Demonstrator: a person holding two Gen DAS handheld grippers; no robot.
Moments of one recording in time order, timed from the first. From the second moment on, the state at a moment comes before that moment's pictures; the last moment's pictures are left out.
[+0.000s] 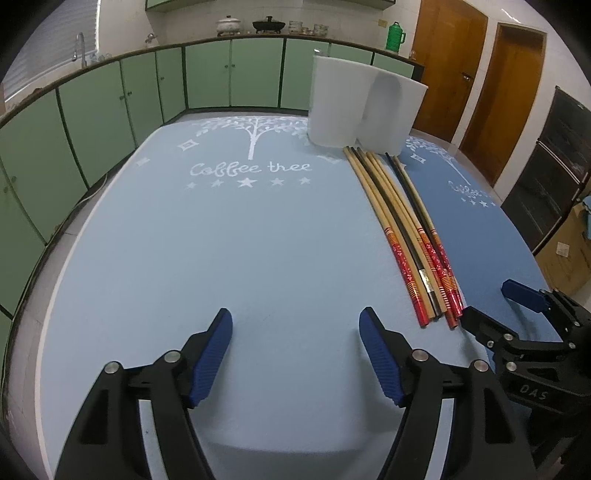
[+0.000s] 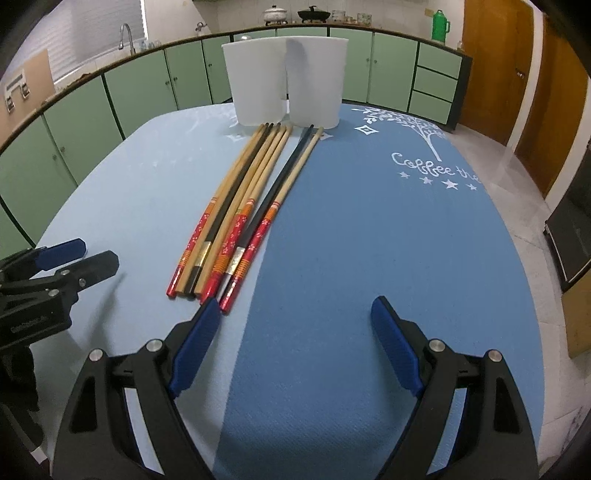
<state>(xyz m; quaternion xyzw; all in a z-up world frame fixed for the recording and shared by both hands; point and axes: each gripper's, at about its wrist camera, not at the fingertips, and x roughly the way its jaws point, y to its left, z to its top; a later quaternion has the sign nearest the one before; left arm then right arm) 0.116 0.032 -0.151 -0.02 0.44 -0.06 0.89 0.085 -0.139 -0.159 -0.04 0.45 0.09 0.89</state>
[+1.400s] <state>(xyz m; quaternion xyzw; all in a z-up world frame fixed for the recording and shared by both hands) 0.117 -0.033 -0.158 0.04 0.45 -0.08 0.89 0.081 -0.172 -0.158 0.00 0.44 0.09 0.90</state>
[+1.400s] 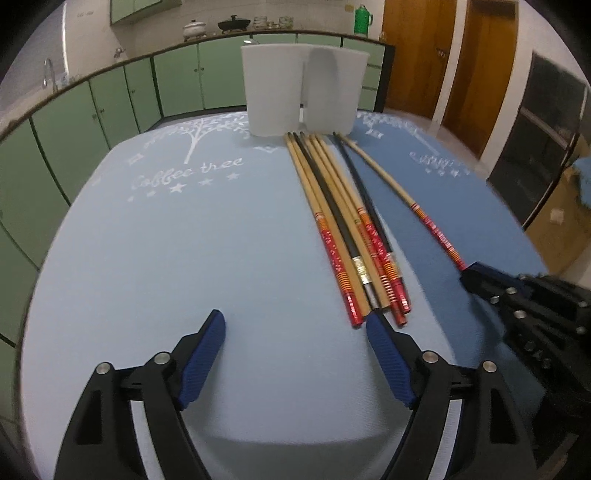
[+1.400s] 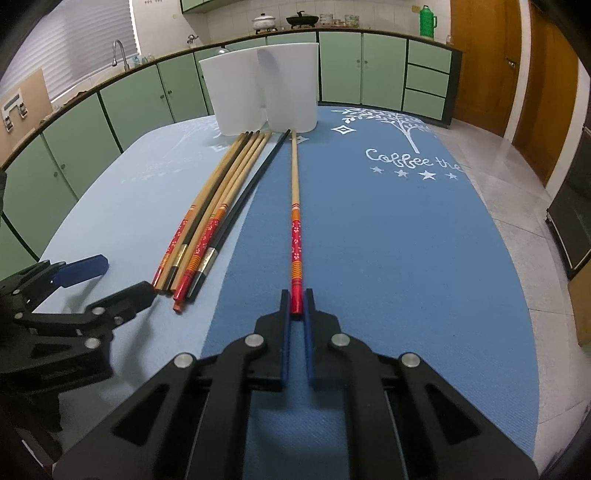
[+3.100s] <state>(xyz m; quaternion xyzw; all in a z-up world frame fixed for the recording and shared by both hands) 0.092 -0.007 -0.060 0.01 0.33 -0.07 0.94 0.071 -0.194 -0.067 0.02 0.36 0.12 0.93</state>
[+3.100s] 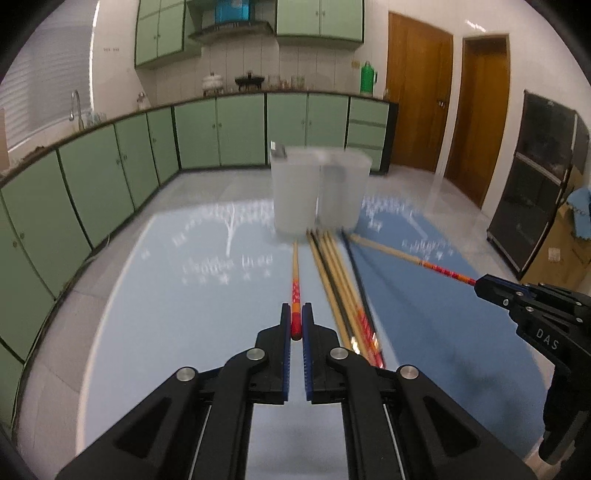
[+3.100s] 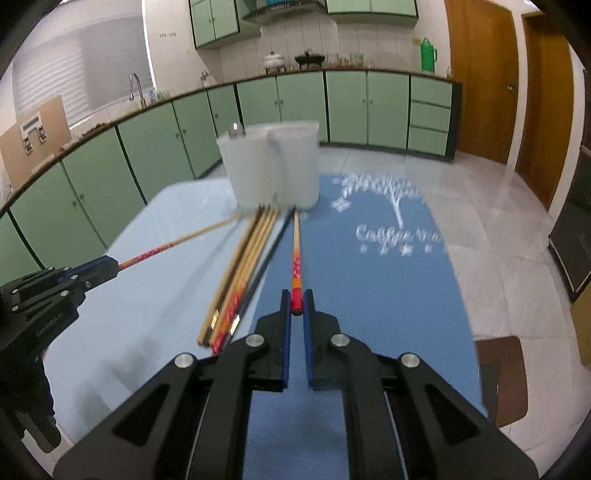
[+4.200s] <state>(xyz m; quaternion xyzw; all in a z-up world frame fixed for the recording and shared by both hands) 0.163 -0.010 0.090 0.01 0.18 -0.14 0.97 0.166 -0.214 0.141 0.03 0.22 0.20 0.96</state>
